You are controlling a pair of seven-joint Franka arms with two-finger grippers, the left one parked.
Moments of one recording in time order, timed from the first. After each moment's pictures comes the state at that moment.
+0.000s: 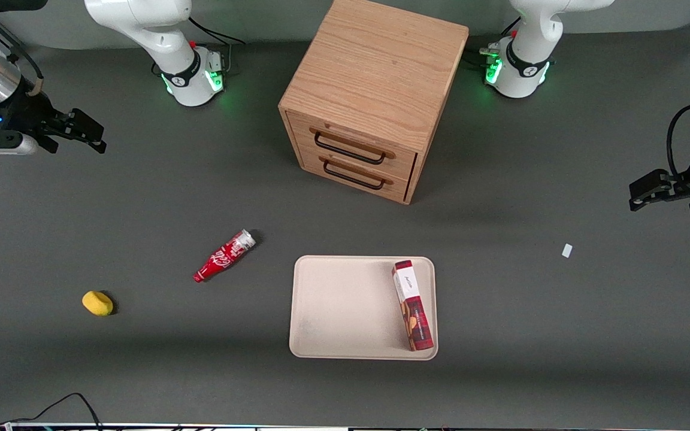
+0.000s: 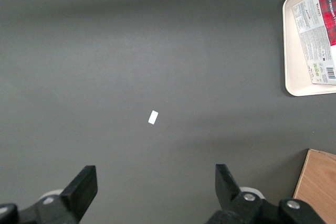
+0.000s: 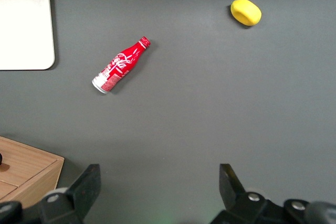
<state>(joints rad) 0.02 -0.23 0.05 -1.87 0.00 1.65 0.12</state>
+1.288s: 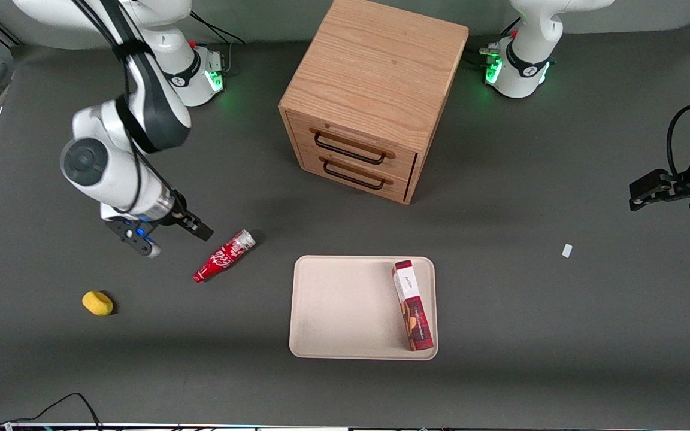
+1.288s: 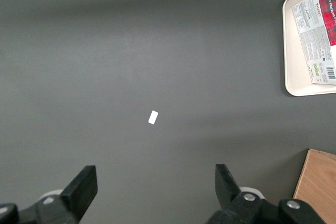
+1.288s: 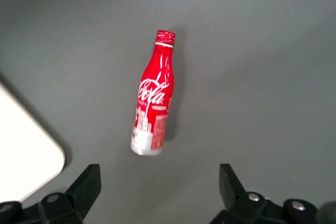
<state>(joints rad) 0.12 0.24 0.15 -1.99 0.01 2.18 0.99</state>
